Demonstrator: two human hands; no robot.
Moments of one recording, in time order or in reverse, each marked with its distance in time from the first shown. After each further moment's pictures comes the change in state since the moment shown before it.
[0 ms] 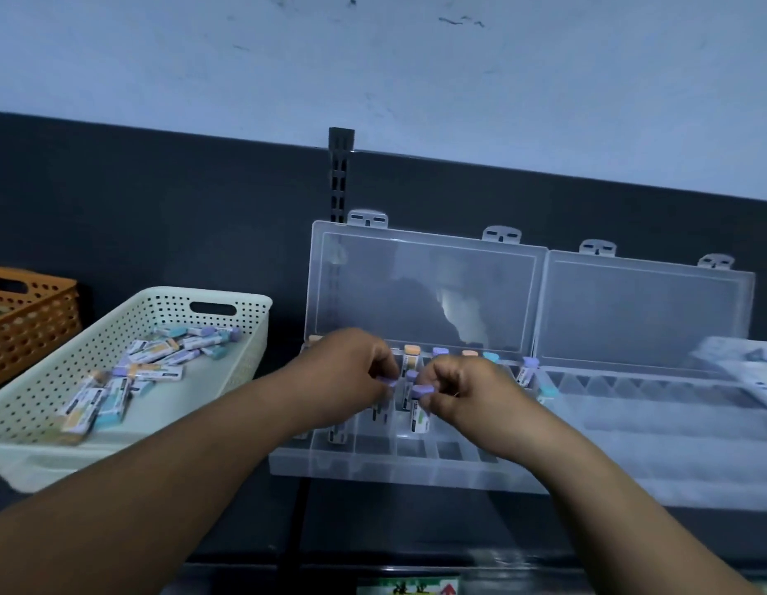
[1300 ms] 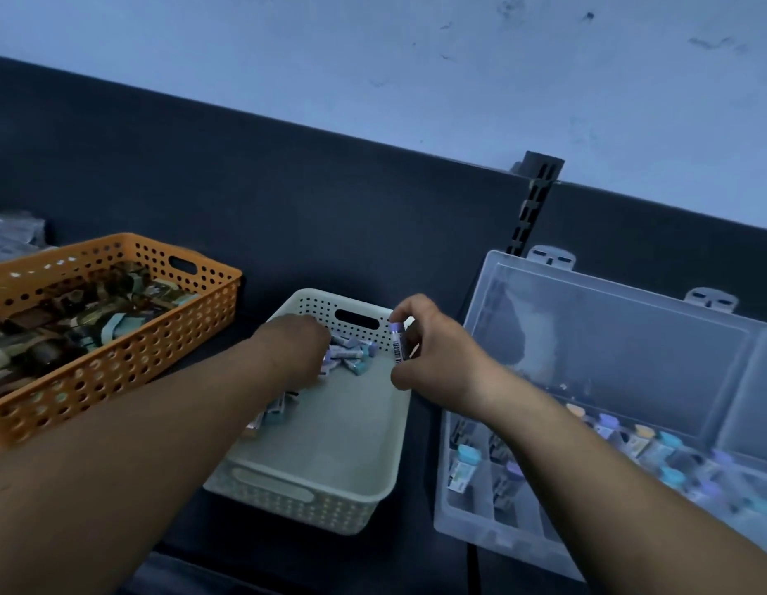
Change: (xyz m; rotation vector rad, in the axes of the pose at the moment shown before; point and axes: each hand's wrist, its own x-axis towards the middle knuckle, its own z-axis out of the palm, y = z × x) left_hand -0.023 -0.192 -0.113 0.642 -0.083 -0.393; right_hand 0.130 -0.159 0.106 0.136 -0.208 -0.129
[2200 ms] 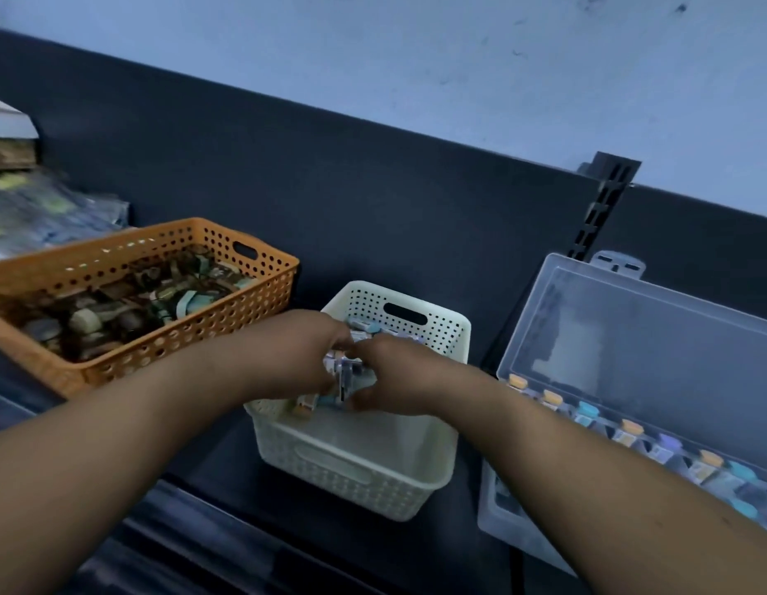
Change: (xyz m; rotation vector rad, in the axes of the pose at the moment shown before) left_hand -0.067 -0.032 -0.006 -0.289 0.069 0.072; right_hand 0.036 -0.023 0.066 -0.617 -0.349 -0.201
